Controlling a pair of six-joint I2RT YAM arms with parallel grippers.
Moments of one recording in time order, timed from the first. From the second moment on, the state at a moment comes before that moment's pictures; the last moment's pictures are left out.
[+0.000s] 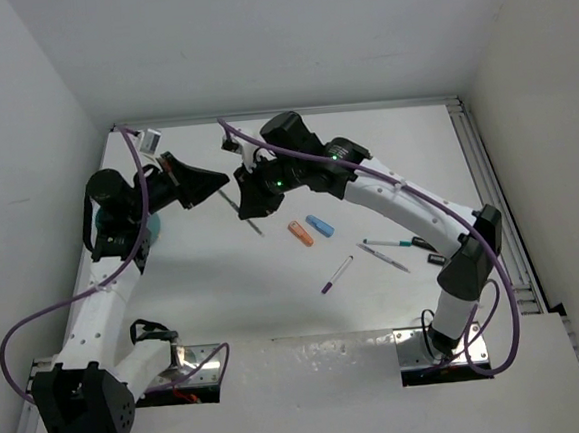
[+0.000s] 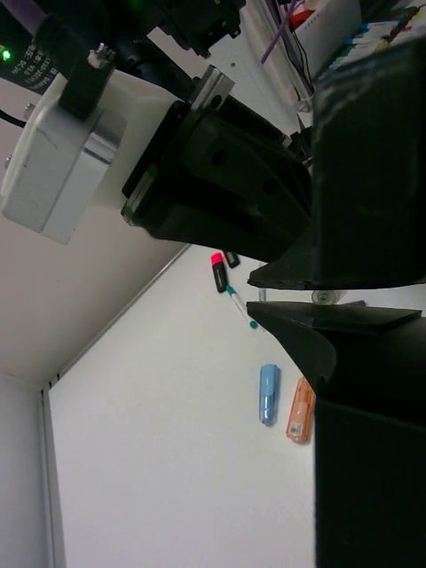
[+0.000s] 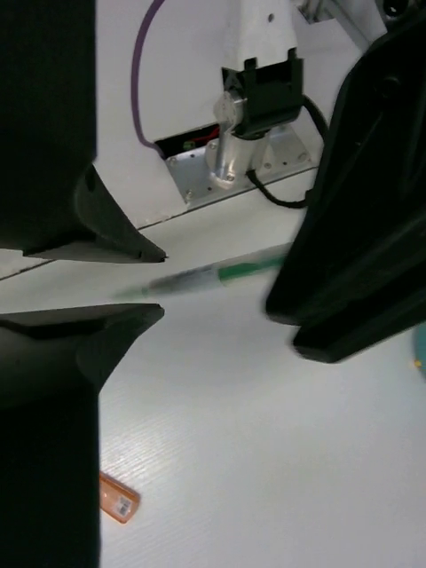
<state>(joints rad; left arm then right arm) -0.01 0.98 0.82 0.32 0.98 -0.69 0.85 1.76 1.77 -0.69 -0.44 0.07</state>
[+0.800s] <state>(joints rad) 0.43 1.31 1.30 -0.22 0.46 0.11 0.48 1.47 1.23 -0.65 -0.34 0.00</state>
